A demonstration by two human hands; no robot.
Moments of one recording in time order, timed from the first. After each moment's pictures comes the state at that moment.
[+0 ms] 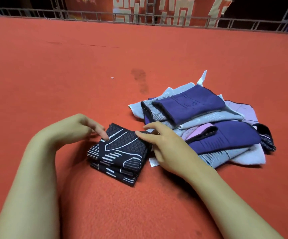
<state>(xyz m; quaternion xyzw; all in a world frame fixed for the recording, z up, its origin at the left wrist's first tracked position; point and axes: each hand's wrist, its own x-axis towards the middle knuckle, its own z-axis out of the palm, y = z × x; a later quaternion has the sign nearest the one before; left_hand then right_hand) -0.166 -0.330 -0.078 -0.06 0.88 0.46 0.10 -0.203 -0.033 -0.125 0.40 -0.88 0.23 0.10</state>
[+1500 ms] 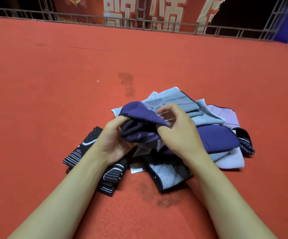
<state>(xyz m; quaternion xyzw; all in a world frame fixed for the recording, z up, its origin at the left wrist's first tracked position) -0.197 -0.166 -0.089 0.04 0.46 0.88 0.05 -0.212 0.004 -0.070 0.14 -0.84 0.52 0.09</state>
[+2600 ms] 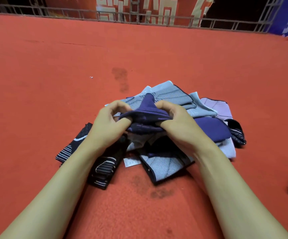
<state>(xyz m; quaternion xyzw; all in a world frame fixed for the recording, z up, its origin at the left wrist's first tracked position) -0.200 -0.172 -0.087 0.07 0.79 0.59 -0.16 -0.226 0.028 -0.076 0.23 -0.73 0.64 -0.06</state>
